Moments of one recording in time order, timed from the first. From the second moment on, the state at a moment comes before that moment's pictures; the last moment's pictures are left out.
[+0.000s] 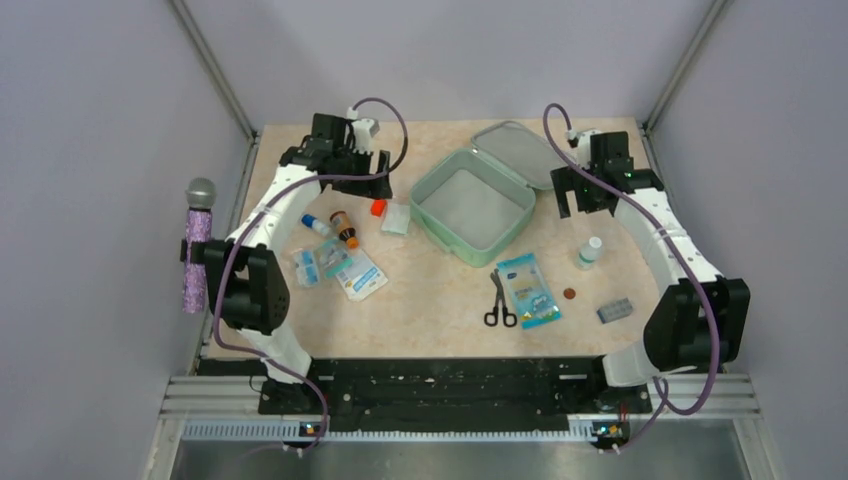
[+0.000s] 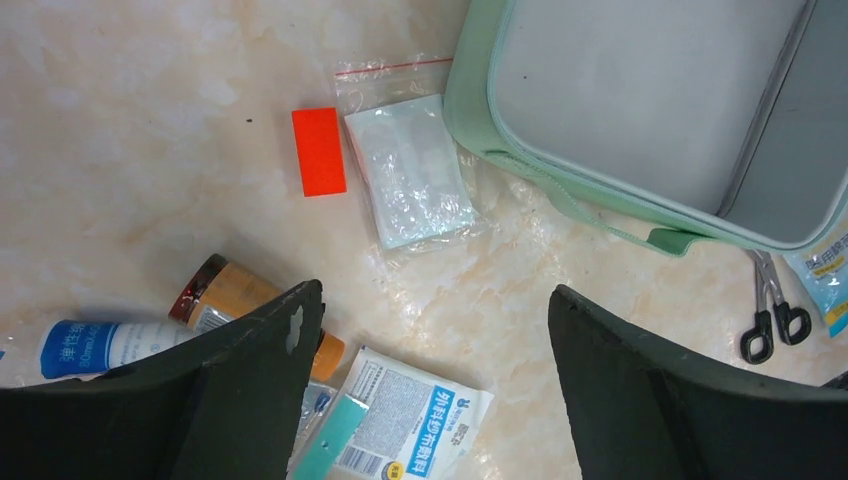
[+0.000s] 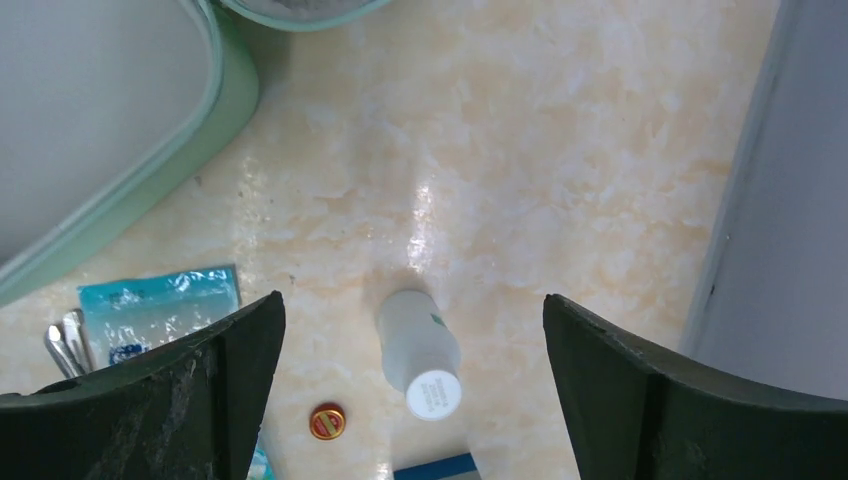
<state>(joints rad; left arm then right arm) -0.21 1.73 1.54 -0.66 0.31 0.00 0.10 1.45 1.25 -0.68 0.12 -0.19</state>
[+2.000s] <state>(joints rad) -0.14 1.55 1.26 -0.58 -0.12 -0.13 0.46 1.49 0.91 -0.72 -0.14 -0.29</state>
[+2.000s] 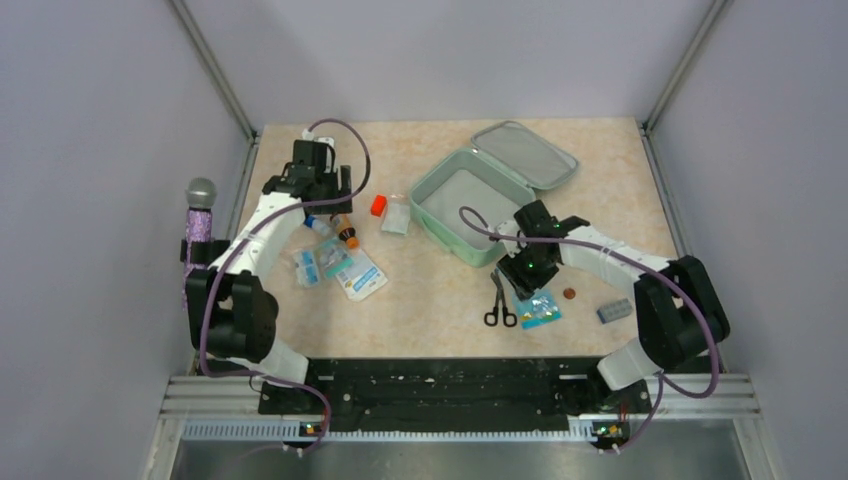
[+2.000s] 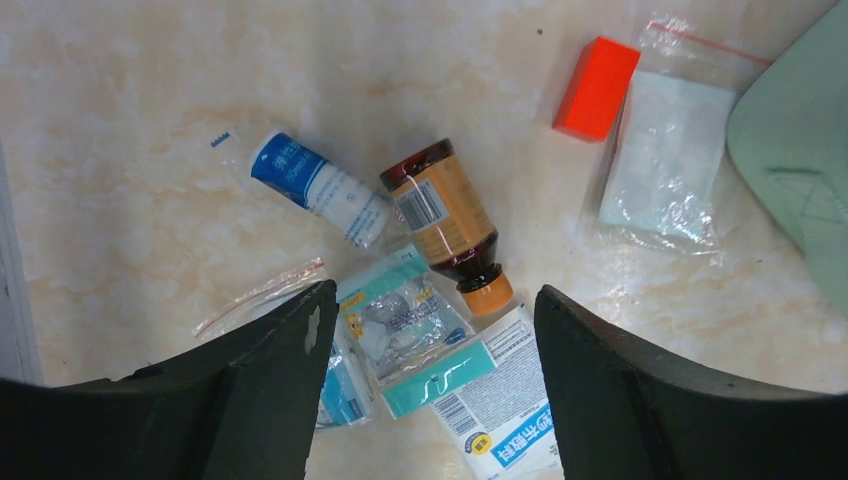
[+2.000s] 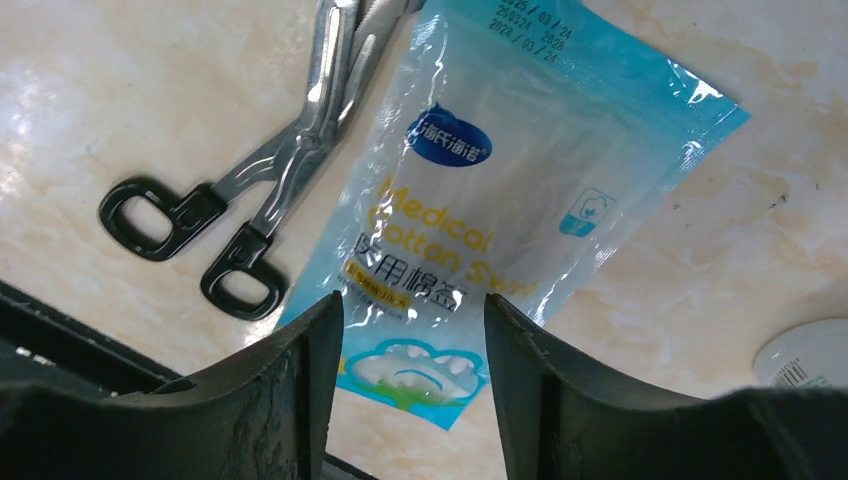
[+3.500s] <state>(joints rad) -0.14 1.60 1.32 -0.54 -0.08 -0.14 0.49 2.09 1.95 -0.54 0.13 0.45</state>
